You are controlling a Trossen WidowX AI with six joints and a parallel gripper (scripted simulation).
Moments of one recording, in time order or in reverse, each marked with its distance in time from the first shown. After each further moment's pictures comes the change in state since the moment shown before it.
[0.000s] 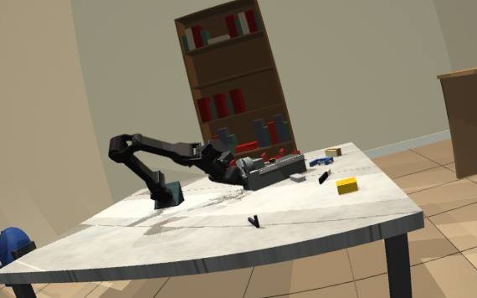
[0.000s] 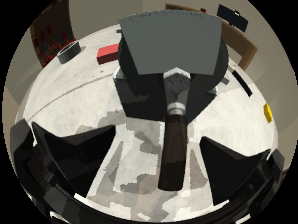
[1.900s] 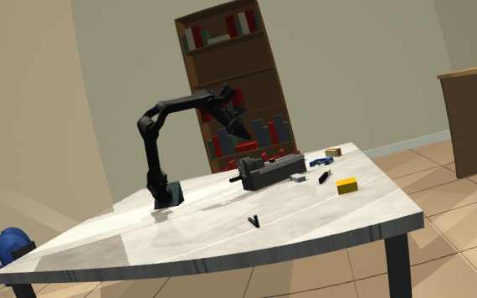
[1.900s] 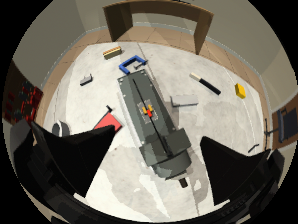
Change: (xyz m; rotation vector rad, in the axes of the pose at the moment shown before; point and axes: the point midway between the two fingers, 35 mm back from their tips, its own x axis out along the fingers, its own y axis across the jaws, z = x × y) arm -0.044 0.023 0.189 0.444 0.128 -0.311
